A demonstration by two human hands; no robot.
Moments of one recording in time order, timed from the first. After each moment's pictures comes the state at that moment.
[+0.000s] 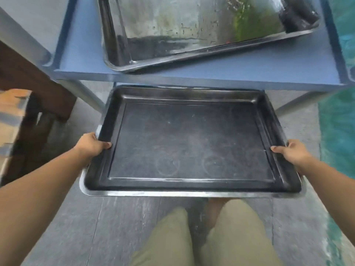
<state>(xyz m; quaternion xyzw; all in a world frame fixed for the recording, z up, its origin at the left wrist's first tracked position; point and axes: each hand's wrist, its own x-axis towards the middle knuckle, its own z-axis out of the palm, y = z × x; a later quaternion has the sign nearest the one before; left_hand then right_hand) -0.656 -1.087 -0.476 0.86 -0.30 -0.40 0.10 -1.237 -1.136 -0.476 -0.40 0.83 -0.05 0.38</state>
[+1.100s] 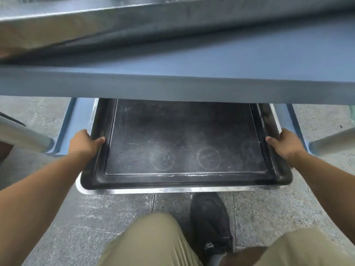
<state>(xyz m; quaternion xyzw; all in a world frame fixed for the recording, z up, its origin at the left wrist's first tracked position) -0.664 -1.283 -0.713 0.89 -0.38 -0.22 0.10 -1.232 -1.335 -0.703 -0.51 0.82 -0.08 0.26</state>
